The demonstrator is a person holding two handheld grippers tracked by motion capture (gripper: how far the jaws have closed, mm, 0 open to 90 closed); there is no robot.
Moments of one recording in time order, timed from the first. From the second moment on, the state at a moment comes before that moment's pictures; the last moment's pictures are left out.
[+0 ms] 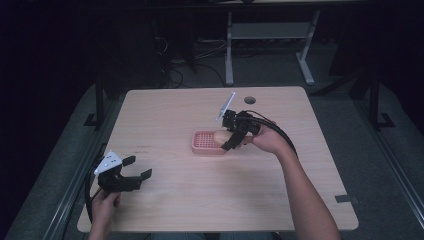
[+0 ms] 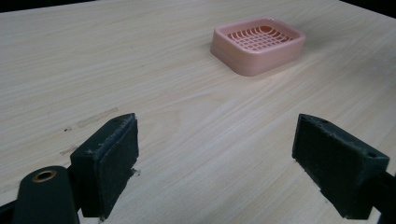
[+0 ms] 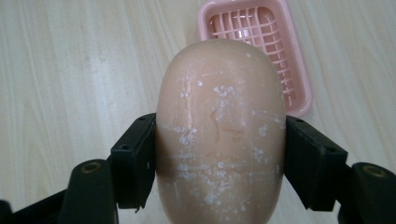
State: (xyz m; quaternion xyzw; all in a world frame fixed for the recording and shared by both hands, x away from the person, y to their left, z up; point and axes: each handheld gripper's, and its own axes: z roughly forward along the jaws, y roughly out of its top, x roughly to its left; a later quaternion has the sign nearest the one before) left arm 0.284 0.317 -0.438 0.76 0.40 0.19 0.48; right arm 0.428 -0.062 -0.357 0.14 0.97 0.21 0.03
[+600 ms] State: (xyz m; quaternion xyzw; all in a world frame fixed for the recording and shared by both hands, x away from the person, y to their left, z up) left arm 0.284 0.318 -0.437 0.76 0.40 0.19 0.48; right arm 0.446 -0.040 -0.352 0.13 0.97 0.22 0.03
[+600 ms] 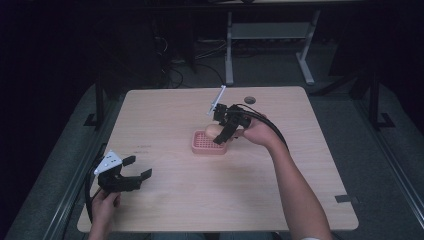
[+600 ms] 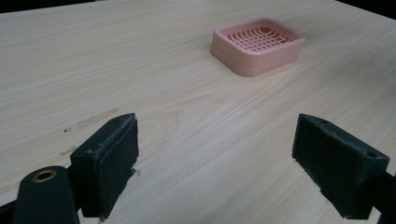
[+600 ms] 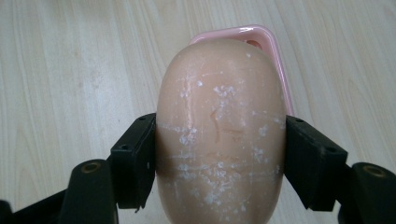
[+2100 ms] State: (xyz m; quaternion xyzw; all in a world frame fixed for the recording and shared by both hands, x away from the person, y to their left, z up) left arm 0.284 0.318 -0.437 0.76 0.40 0.19 0.48; right arm 0.485 -0.001 -0.415 0.14 0.97 0.17 0.00
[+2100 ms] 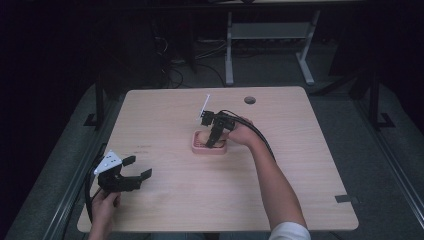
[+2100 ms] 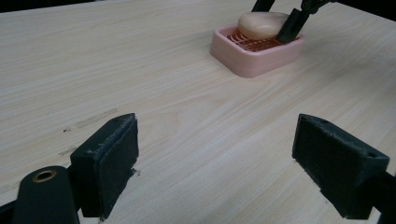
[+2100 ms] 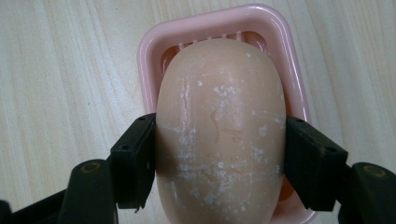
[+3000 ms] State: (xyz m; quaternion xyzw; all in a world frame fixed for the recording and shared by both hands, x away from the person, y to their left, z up) left arm 0.284 0.319 -0.437 0.76 0.40 0.19 0.48; right arm 0.485 -0.001 -0.415 0.14 0.97 0.17 -0.01
